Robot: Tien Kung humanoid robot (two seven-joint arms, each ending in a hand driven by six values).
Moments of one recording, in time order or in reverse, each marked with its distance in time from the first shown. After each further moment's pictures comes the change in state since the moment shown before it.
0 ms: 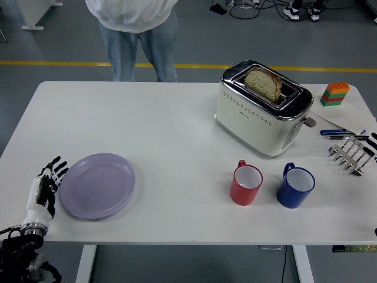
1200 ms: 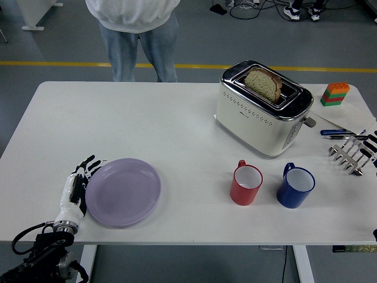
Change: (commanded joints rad) left arm -0.073 -0.084 0.170 0.029 -0.069 0.010 -0.026; right arm -0.004 -0.003 -0.020 -0.001 0.001 0.000 0.000
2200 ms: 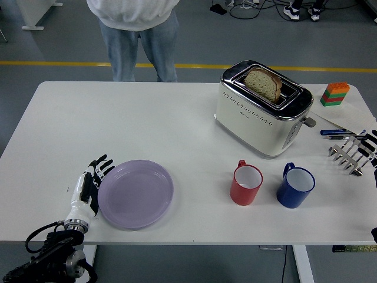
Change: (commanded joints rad) left arm -0.026 0.006 0.091 -0.038 -0.142 -0.031 0.004; right arm 0.006 0.002 -0.009 -0.002 0.001 0.000 0.000
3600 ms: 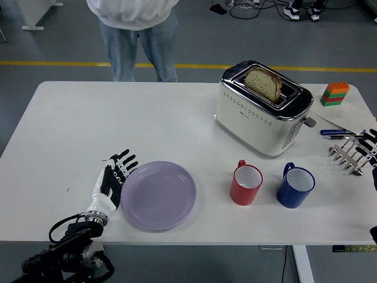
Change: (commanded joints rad) left arm -0.103 -0.037 0.160 0.009 -0.163 -0.022 -0.009; right arm 0.006 -0.001 -0.010 -0.001 0.001 0.001 0.000
